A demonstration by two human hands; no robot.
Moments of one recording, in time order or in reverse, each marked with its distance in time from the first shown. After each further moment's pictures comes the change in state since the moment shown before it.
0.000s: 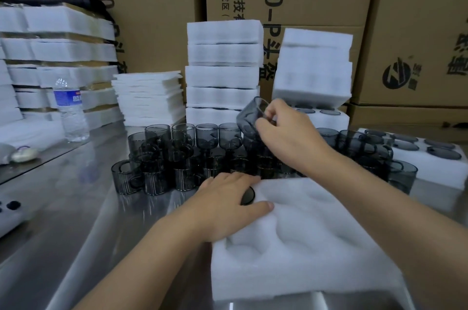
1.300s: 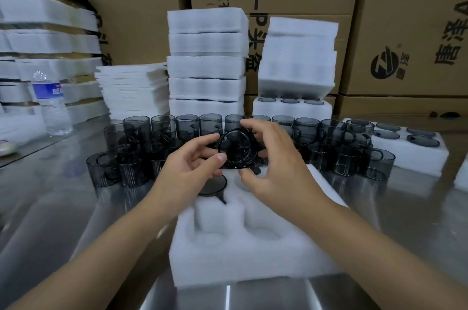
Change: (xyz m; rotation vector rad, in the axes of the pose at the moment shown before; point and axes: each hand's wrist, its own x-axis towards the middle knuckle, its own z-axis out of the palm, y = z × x) left_hand 0.010 -0.002 0.008 -0.992 0.540 0.076; right_hand -0.068 0.043 0.011 0.176 0.059 -0.273
